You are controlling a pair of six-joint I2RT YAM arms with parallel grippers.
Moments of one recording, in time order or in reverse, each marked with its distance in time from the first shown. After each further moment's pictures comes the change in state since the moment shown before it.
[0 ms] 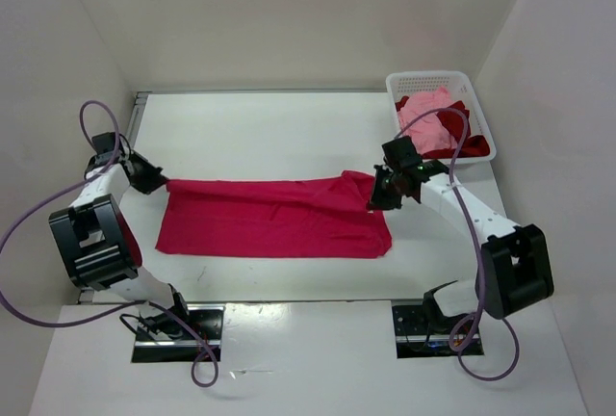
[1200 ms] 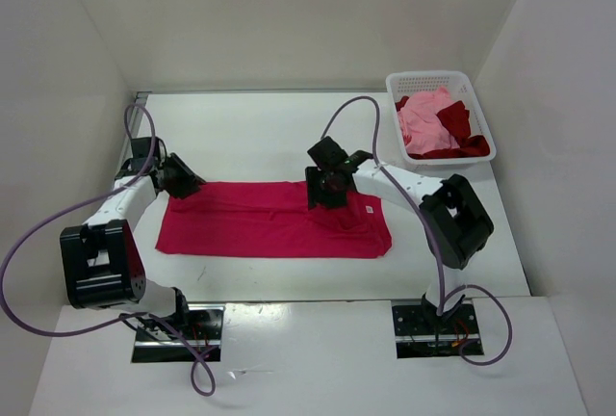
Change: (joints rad) left arm -0.229 -0.154 -0.138 0.016 0.030 -0.050; right arm 0.349 0.396 0.290 0.071 0.121 0.024
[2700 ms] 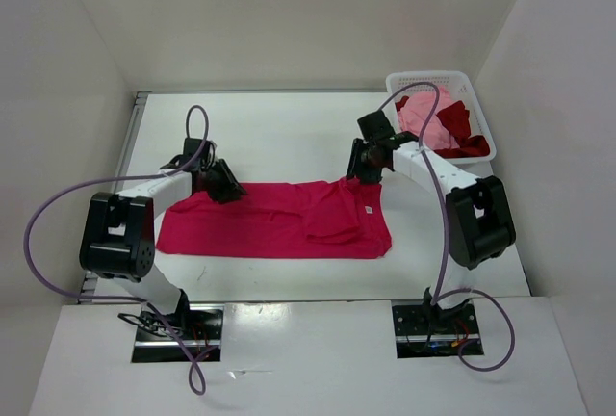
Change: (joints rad) left arm -0.294 0.168 0.015 0.089 0.027 -0.028; right arm -0.306 -0.075 -0.001 -0.021 -0.007 0.000
